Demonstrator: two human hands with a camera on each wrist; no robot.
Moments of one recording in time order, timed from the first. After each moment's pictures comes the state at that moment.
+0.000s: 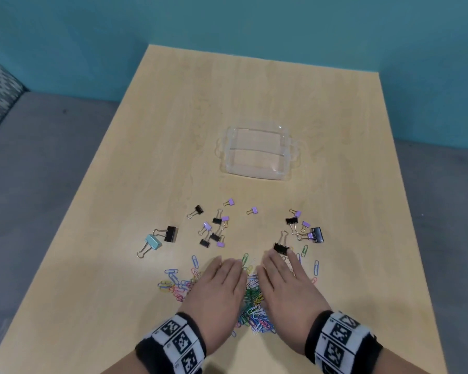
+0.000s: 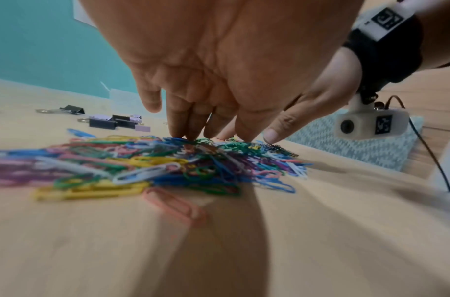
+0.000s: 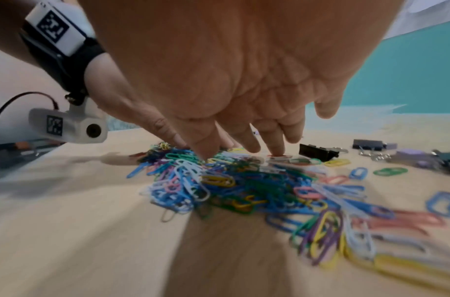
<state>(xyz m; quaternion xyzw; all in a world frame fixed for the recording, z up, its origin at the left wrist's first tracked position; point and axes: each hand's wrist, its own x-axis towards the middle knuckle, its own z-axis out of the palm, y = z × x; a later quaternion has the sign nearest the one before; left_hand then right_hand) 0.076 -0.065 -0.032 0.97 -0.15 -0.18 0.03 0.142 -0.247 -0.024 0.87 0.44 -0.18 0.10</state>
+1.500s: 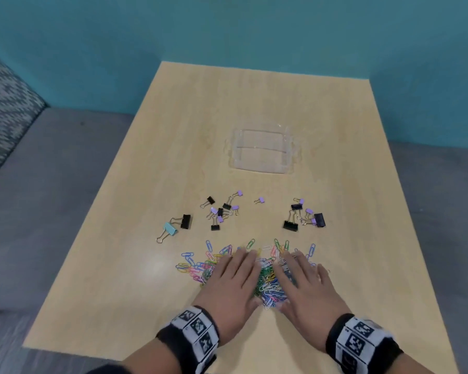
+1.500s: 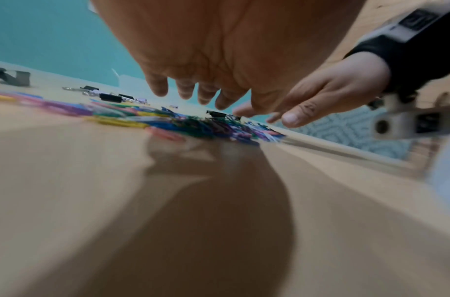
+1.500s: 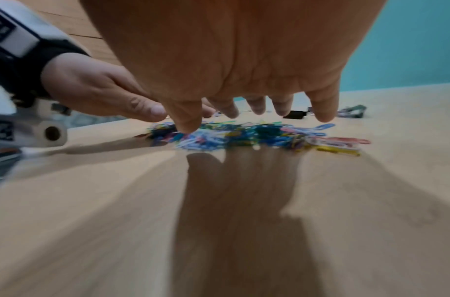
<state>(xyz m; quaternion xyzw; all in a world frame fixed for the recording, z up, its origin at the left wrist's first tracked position) 0.039 -0.067 -0.037 0.98 -0.14 -0.16 0.07 0.099 -0.276 -0.019 0.91 0.33 -0.24 0.03</state>
